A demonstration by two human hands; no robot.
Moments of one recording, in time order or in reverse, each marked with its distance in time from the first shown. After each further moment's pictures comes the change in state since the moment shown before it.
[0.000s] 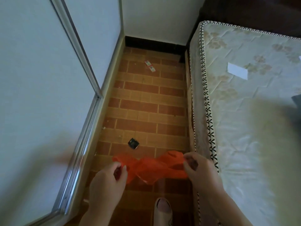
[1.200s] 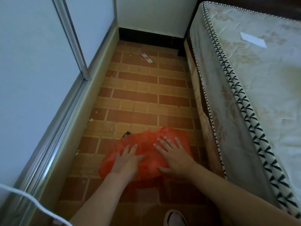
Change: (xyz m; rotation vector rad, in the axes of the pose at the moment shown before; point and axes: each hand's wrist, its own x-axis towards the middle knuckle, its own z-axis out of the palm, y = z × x) left_hand 0.093 -0.146 0.272 0.549 -0.559 0.308; right_hand 0.111 0.164 0.268 -0.784 -0.289 -0.624
